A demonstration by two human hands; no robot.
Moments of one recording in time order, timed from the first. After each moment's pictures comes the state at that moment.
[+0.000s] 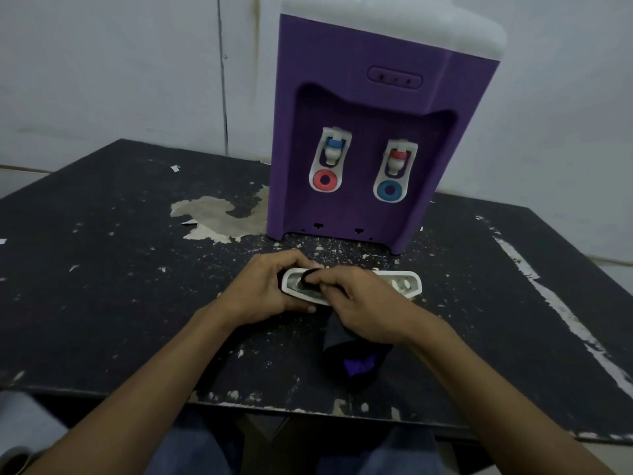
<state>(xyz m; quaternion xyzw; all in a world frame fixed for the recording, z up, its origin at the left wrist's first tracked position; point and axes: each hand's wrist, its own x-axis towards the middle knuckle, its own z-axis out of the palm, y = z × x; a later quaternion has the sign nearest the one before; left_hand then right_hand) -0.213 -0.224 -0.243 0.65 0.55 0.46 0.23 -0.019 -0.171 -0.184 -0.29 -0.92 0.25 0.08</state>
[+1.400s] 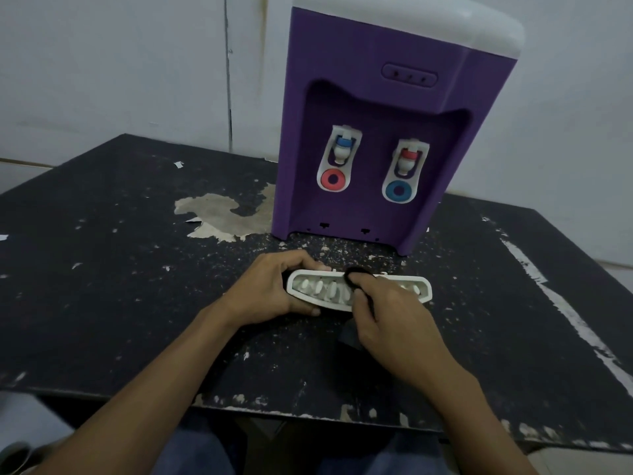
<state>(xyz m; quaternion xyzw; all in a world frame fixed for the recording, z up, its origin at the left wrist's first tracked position) -0.215 -0.223 -0.242 0.64 0.56 0.46 0.27 0.001 -0.194 -0.203 -0.40 -0.89 0.08 0.20</state>
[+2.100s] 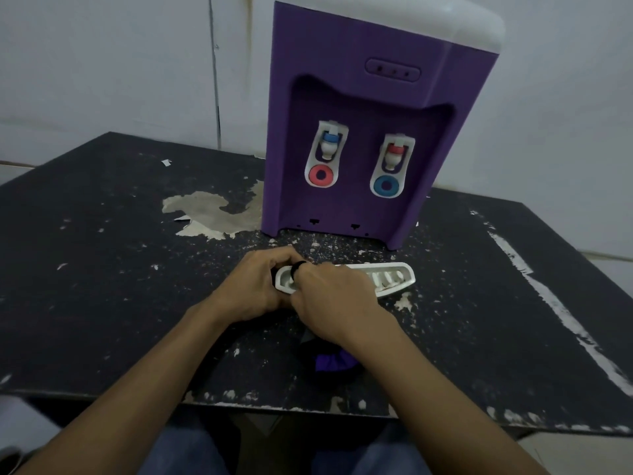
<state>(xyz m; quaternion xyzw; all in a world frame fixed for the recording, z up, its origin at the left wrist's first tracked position) -0.219 -0.222 -0.247 0.66 0.56 0.44 0.23 -0.063 -0.205 -0.180 -0.37 -0.93 -0.03 0.02</state>
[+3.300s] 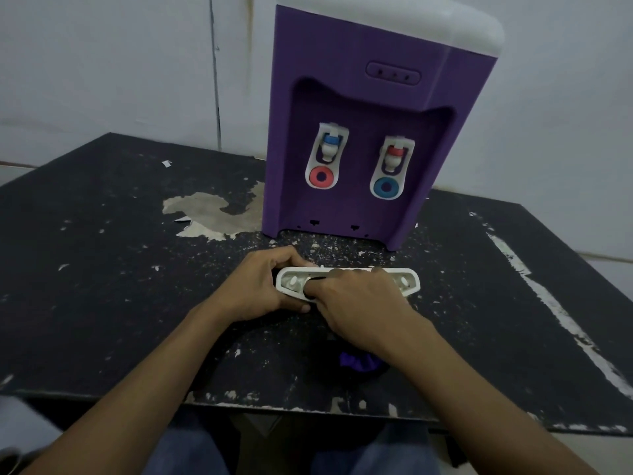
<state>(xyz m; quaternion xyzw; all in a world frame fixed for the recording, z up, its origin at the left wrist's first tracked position) -0.215 -0.225 -0.239 0.62 0.57 0.45 0.30 -0.031 -0.197 -0.177 -0.30 -0.95 -0.11 -0.03</state>
